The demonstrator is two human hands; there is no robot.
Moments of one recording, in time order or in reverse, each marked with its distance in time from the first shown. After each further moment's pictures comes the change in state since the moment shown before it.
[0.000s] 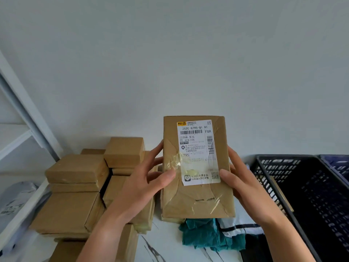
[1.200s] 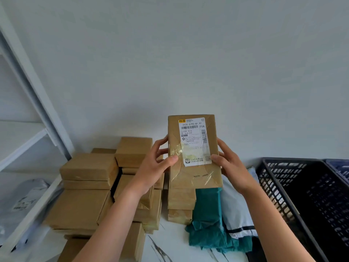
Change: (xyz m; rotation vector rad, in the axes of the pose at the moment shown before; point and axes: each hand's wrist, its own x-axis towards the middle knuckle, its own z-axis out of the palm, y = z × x) left_hand 0.045 -0.042 -0.028 -0.016 0.065 -0.071; right_hand 0.063 0.021 0.017 -0.071 0.022 0.036
